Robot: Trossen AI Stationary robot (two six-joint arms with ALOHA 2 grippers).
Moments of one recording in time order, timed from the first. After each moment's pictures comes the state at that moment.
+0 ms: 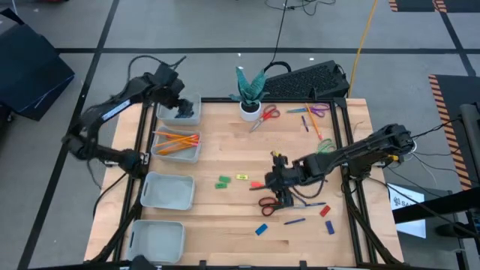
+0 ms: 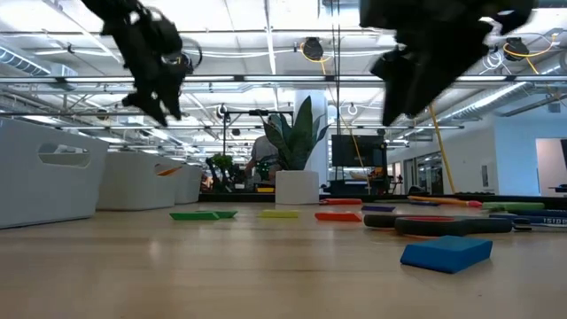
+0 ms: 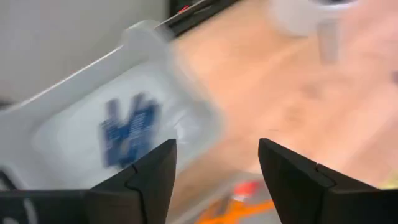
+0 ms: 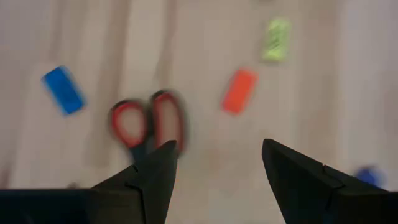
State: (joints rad) left arm 0.91 1.29 1.11 -0.86 0.18 -0.10; right arm 0.29 1.53 1.06 -0.66 0.10 0.18
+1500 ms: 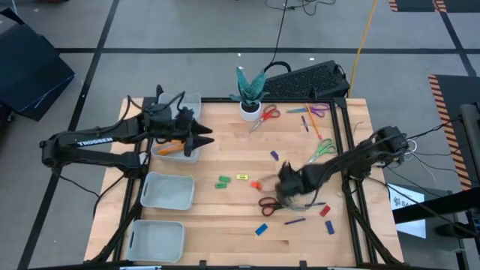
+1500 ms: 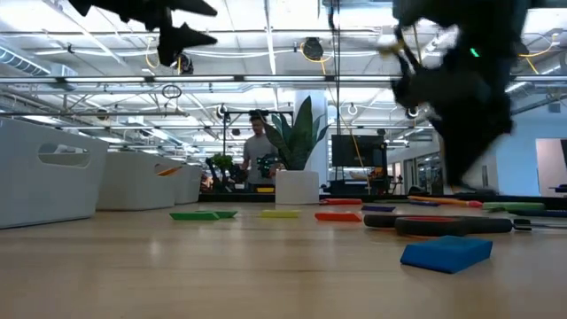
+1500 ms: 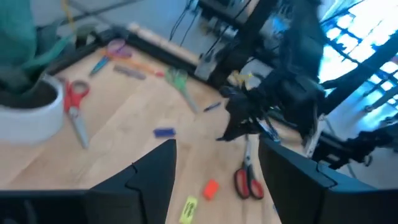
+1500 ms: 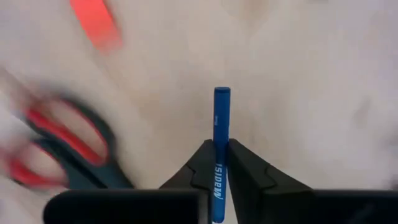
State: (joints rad) left arm 0.28 0.94 0.79 -0.15 0.24 -0.38; right arm 0.32 1.57 0.89 -0.76 0.18 1.11
